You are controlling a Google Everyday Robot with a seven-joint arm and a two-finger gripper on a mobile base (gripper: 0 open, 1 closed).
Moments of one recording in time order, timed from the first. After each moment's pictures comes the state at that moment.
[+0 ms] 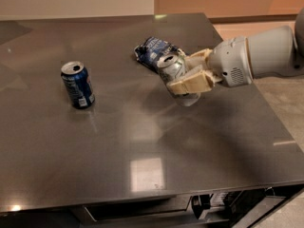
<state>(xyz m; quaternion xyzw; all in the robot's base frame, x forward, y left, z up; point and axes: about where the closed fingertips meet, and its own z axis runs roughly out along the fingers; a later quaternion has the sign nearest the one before) 0.513 -0.066 0.942 -0.52 0.69 0.27 0.43</state>
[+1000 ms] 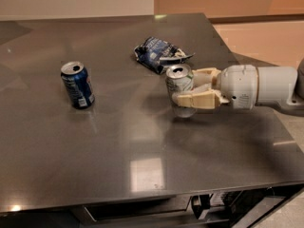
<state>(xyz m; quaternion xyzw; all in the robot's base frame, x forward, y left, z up) 0.502 -0.079 0.917 -0.49 0.62 0.36 0.50</state>
